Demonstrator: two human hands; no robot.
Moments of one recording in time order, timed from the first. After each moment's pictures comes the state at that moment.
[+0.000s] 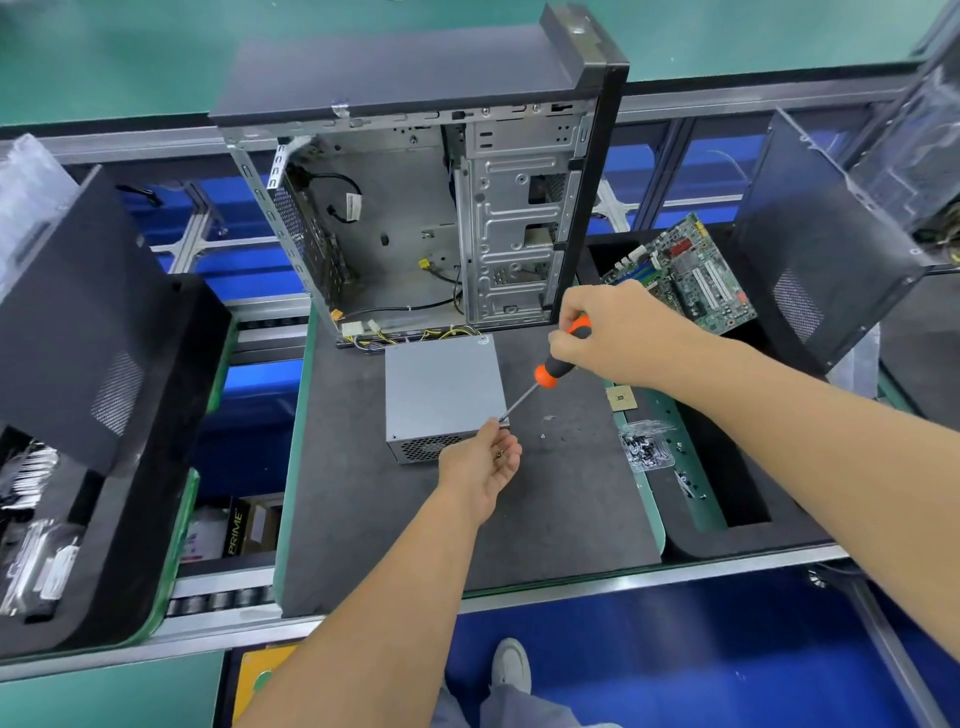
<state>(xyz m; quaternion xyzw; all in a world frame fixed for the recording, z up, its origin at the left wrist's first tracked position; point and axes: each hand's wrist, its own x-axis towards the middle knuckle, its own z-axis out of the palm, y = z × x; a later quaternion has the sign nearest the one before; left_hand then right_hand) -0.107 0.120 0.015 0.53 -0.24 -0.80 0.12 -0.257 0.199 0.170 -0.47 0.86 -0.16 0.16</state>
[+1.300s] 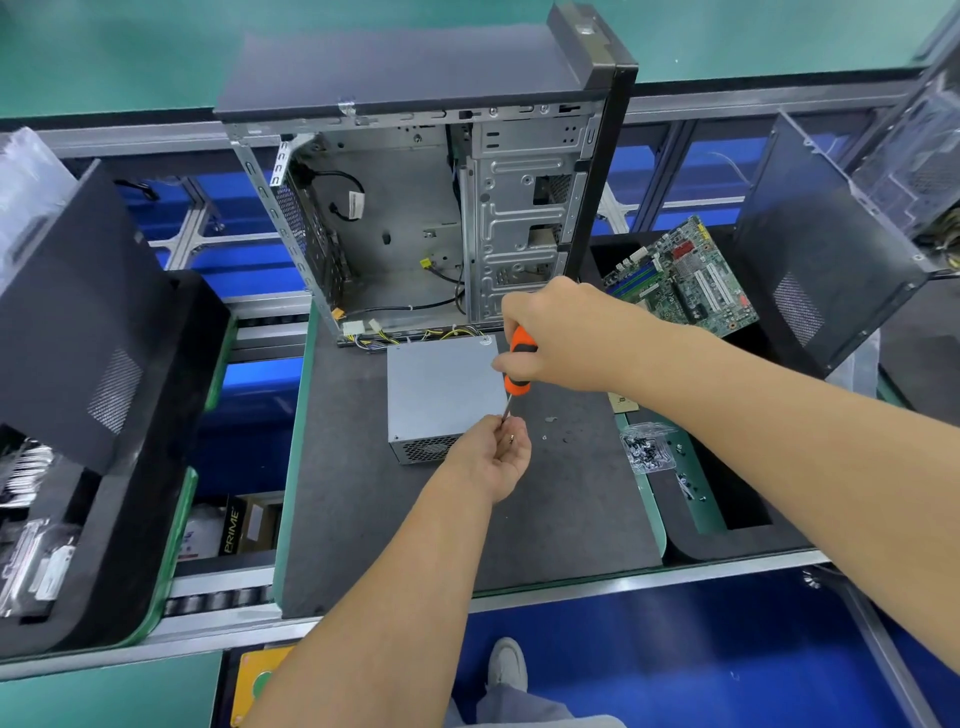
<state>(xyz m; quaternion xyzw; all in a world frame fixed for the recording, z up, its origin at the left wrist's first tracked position) -0.119 0.113 0.043 0.52 -0.02 -0.85 0.08 -0.224 0.165 0.188 -0.61 0.79 -0.02 0.08</state>
